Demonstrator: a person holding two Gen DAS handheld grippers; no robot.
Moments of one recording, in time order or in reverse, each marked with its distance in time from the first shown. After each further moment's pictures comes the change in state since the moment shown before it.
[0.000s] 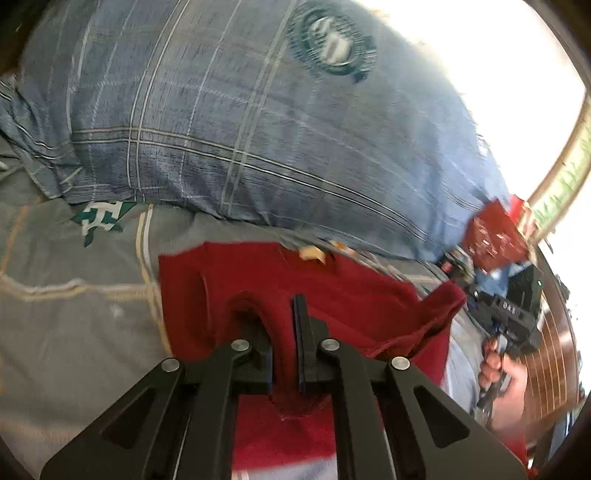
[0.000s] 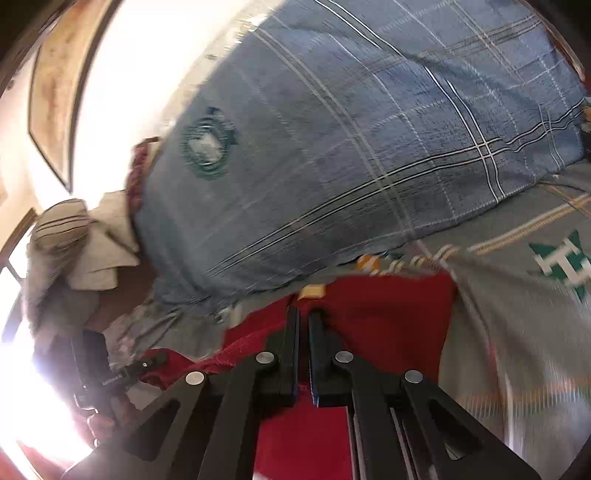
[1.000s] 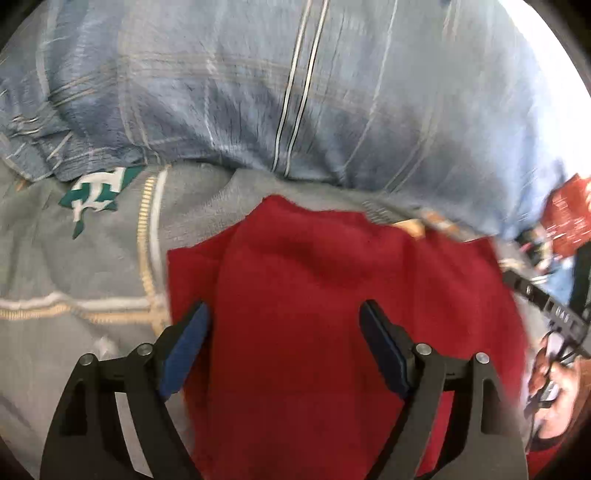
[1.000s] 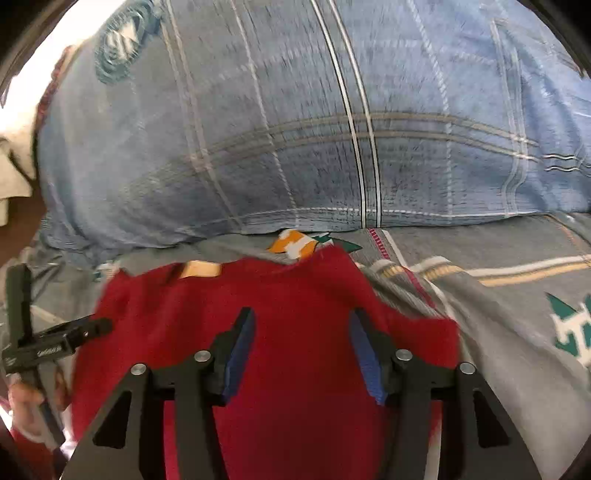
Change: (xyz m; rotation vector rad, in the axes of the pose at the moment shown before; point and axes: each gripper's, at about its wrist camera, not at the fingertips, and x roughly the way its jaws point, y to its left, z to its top) left arm 0.071 0.029 -0.012 0.007 0.133 0.193; right arm 0.064 0.005 -0.017 -0.190 0.165 -0.270
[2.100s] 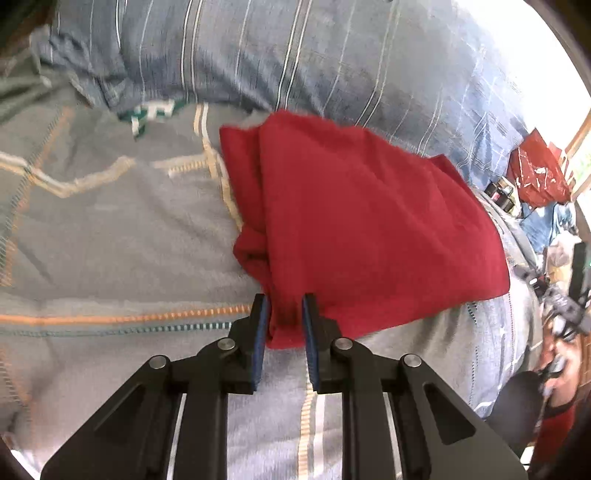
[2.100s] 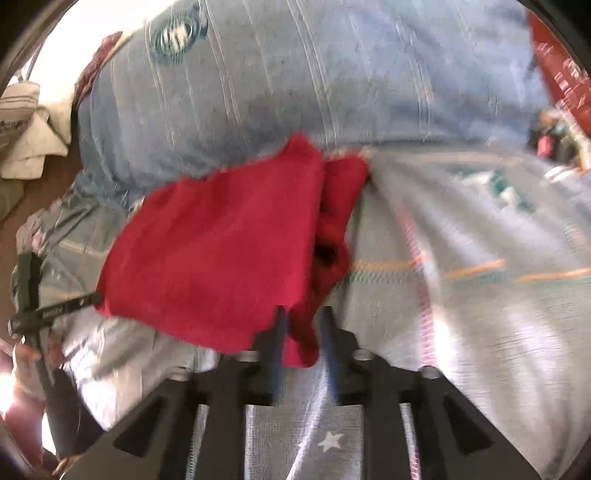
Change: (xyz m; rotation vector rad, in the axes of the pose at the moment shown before) left arm -0.077 -0.005 -0.115 0.064 0.010 -0.011; right arm -0.106 -0.003 -0.107 -0.051 -0.013 -0.084
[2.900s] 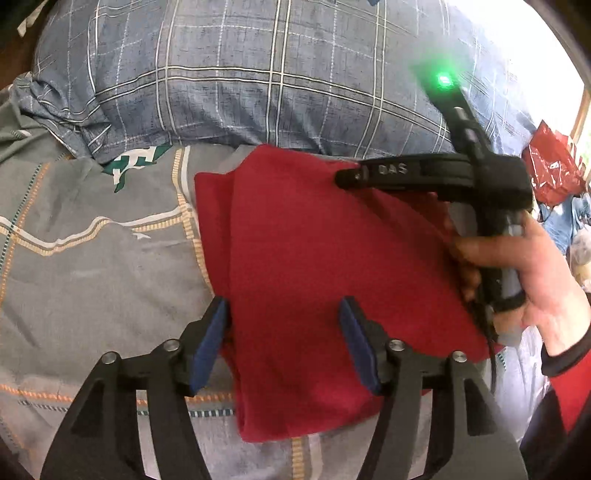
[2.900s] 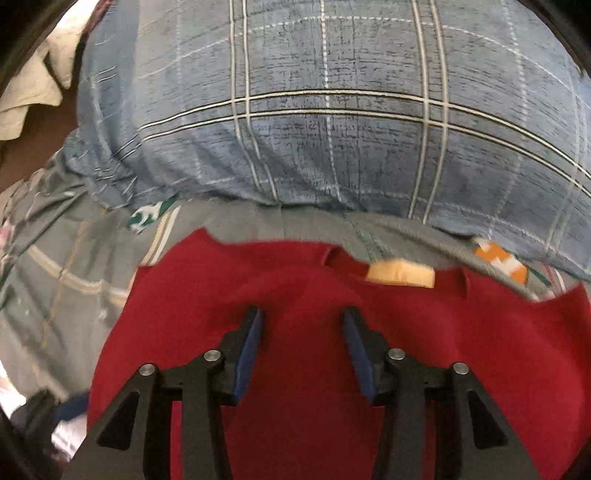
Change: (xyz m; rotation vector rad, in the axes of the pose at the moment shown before) left arm 0.044 -0.027 0.024 0.056 -0.121 0.076; right arm 0.227 0.175 0.112 -0.190 0.144 0.050
